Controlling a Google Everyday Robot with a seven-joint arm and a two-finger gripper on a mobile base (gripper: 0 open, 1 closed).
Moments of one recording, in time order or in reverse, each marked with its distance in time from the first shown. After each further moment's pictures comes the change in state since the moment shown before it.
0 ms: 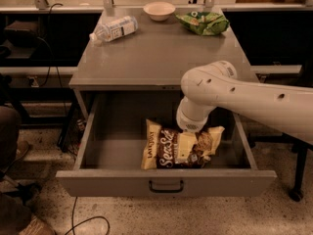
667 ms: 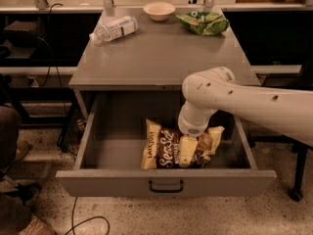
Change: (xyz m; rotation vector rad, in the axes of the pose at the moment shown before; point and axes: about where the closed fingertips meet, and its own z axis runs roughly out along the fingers) arm 0.012 0.010 0.023 -0.068 0.014 -0.003
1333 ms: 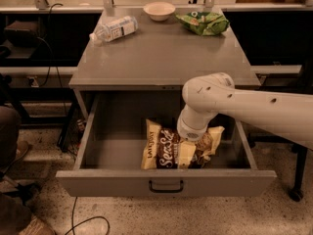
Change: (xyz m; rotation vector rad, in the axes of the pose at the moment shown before) arm -0.004 0.011 0.014 -0.037 -0.027 0.004
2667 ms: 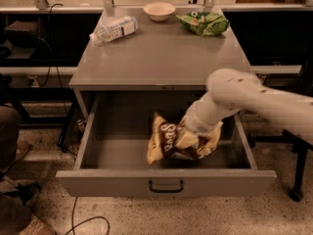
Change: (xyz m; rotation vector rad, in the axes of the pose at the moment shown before) arm -0.012 -0.005 -0.039 0.031 -0.253 0.035
